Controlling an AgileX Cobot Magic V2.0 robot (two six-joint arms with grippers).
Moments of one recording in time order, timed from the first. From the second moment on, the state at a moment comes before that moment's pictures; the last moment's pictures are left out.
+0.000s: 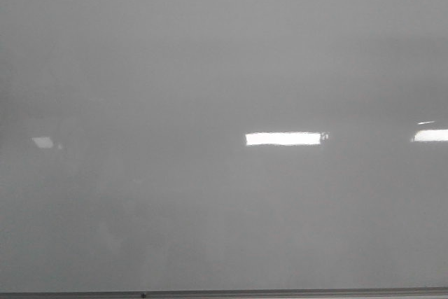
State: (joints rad) left arm 0.03 1.45 -0.71 -0.15 0.09 0.07; right arm -0.02 0.35 -0.41 0.25 0.37 -0.11
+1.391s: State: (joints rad) left arm -0.83 1.40 -1.23 -0.18 1.20 0.69; right arm 0.42 0.93 -0.85 0.58 0.92 -0.75
